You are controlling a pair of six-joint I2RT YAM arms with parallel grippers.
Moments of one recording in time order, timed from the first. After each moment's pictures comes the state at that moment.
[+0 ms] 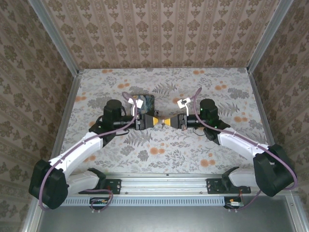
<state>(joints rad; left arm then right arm) -0.56 1.13 0.72 0.02 0.82 -0.68 0.41 1.27 0.65 0.34 -0.93 0.70</state>
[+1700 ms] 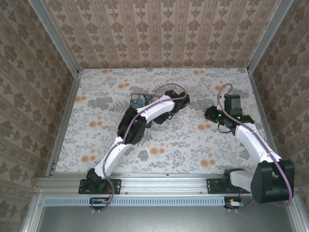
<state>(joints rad) -0.88 2.54 2.24 -1.29 -0.52 -1.83 0.03 1.18 0.78 -0.39 -0.33 0.47</state>
